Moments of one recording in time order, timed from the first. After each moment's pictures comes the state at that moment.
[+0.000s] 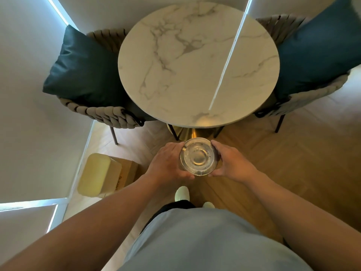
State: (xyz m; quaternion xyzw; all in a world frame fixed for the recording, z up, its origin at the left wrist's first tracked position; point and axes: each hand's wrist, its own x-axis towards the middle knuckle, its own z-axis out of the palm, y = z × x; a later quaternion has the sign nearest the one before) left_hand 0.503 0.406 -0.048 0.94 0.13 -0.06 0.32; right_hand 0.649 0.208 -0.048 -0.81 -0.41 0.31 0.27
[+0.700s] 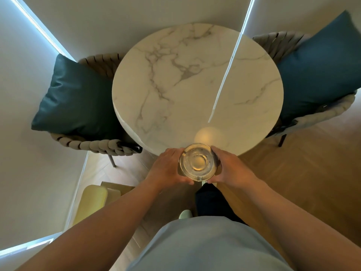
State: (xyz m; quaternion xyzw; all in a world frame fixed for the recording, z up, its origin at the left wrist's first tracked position) left_hand 0.616 0.495 -0.059 0.94 0.12 -0.06 0.32; right_hand 0.750 0.289 -0.060 -0.84 -0.36 0.31 0.27
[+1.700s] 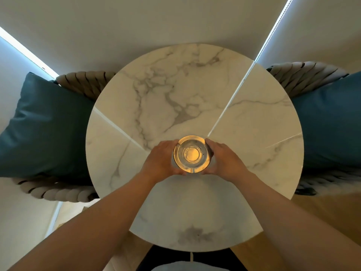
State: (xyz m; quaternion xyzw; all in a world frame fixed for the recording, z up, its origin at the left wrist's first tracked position) left_hand 0.874 0.617 -0.092 0.92 0.19 -0.04 0.35; right_hand 1.014 0.431 -0.094 -0.85 -0.36 0.31 0.24
